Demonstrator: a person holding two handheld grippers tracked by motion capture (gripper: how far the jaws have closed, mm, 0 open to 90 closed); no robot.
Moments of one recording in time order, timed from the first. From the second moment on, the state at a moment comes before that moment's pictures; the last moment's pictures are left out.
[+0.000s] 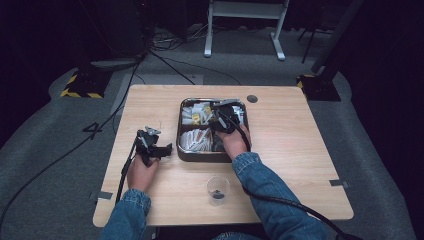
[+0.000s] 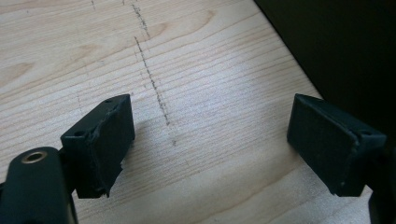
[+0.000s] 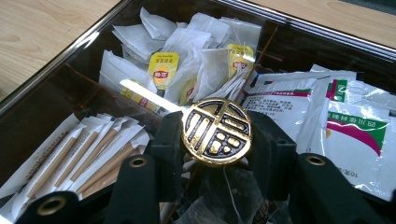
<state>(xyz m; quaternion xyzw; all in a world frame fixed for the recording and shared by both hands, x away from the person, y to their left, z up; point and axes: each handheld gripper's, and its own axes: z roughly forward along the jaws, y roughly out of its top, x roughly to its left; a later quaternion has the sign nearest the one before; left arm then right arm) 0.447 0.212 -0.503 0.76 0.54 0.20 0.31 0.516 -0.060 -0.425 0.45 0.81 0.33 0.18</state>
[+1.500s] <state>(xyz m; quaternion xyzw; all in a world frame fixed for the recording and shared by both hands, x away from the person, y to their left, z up) 0.447 0.211 -0.503 0.76 0.54 0.20 0.31 0.515 -0.060 -0.412 0.40 0.82 0.35 0.18</state>
